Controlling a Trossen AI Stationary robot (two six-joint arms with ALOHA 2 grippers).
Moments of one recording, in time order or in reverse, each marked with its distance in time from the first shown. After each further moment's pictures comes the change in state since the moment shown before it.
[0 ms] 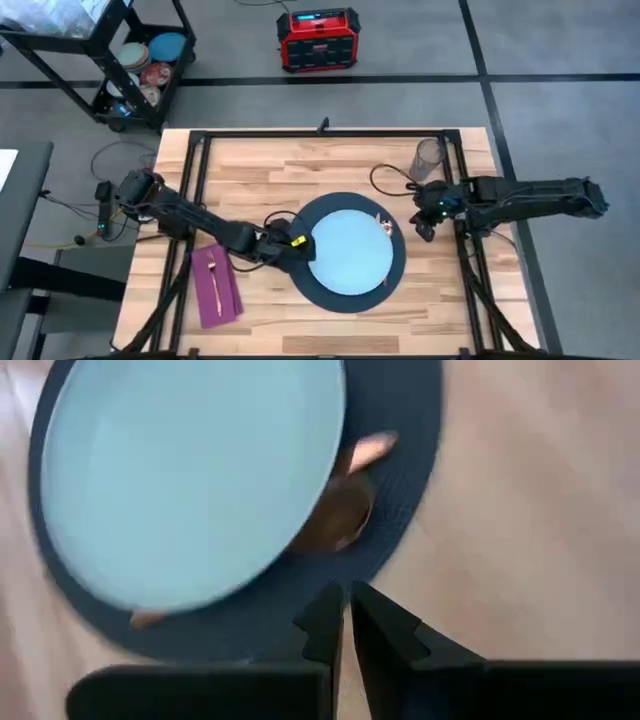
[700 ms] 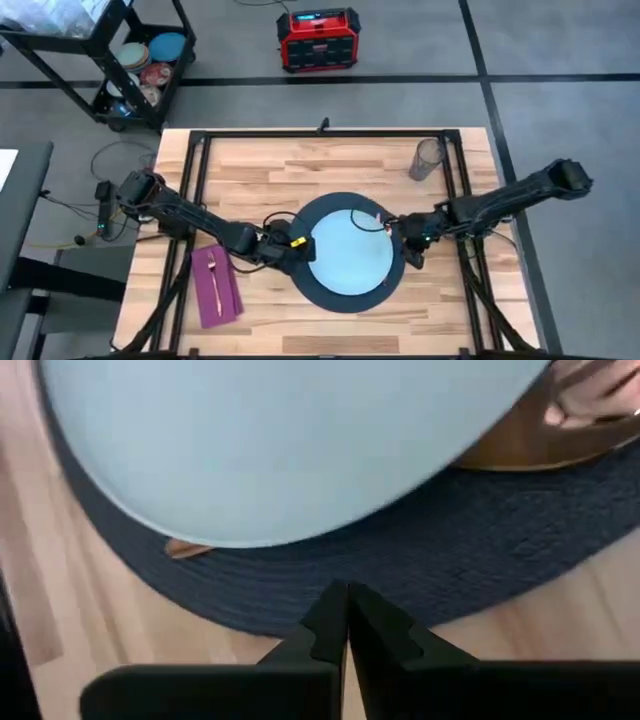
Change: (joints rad) left arm -0.004 0.004 0.010 -0.060 0.000 -0.029; right arm 0.254 0.364 -0.132 0.460 -0.049 0.142
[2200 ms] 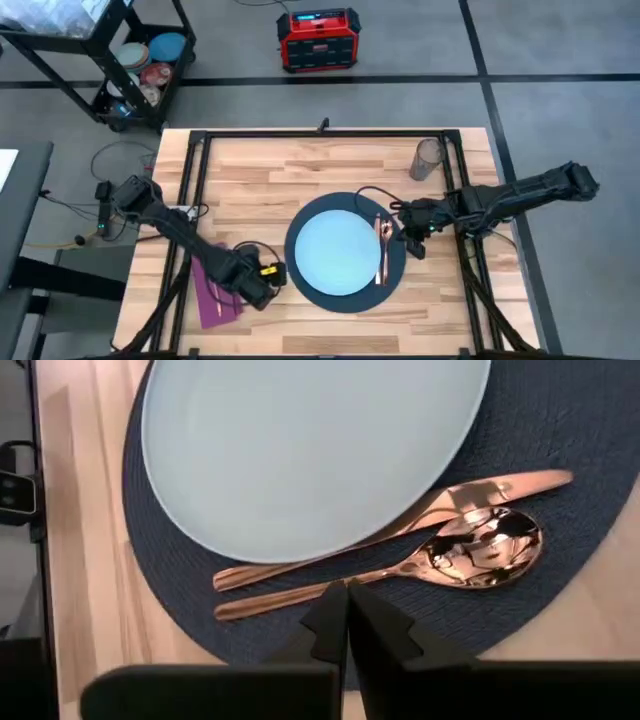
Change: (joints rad) left arm -0.261 0.001 -0.001 -0.395 0.202 -0.454; right arm -0.056 -0.171 0.149 -0.172 0.105 -0.131
